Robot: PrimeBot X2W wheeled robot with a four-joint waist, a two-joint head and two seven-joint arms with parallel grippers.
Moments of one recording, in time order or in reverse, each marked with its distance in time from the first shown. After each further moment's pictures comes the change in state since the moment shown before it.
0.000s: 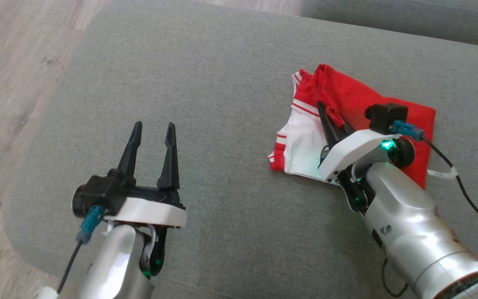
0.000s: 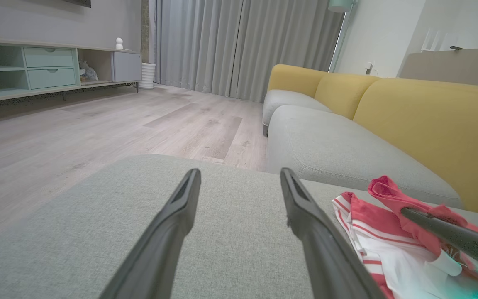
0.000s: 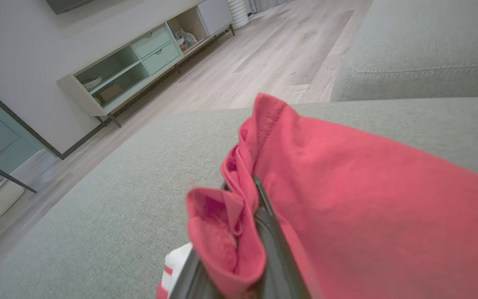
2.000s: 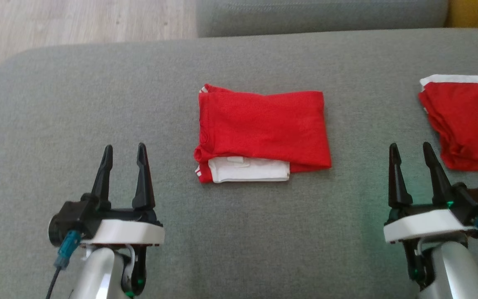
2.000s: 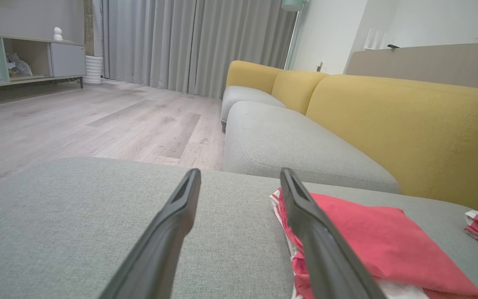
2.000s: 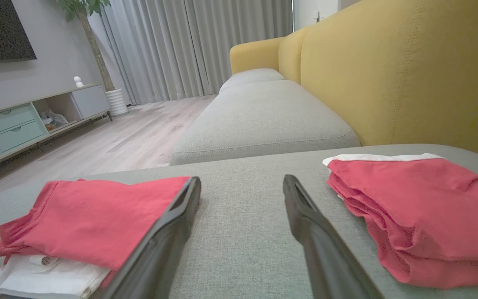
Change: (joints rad) left arm 0.115 0.000 0.121 -0.049 0.032 0.003 0.000; right arm 0.614 0.017 -0.593 -0.737 -0.509 0.000 -0.008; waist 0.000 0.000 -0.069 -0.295
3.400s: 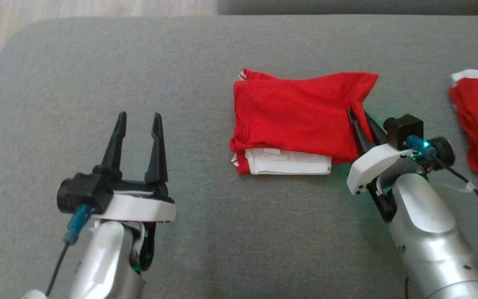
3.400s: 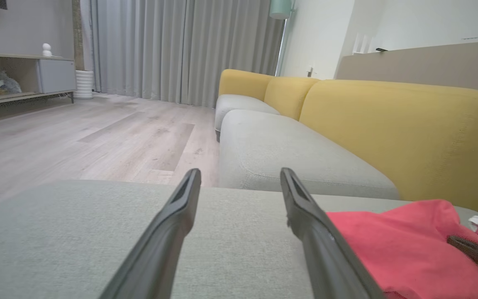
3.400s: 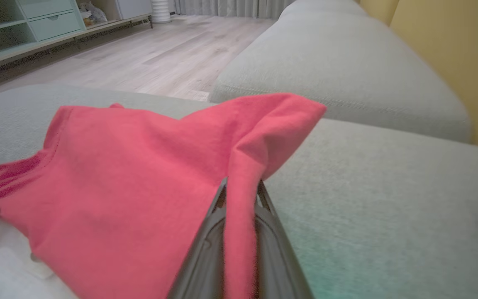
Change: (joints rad) left arm -0.112 -0.001 -0.056 -0.005 0.026 -0.019 0.000; right arm -0.457 -0.014 0.167 0.565 -0.141 0.000 0.054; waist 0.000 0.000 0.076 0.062
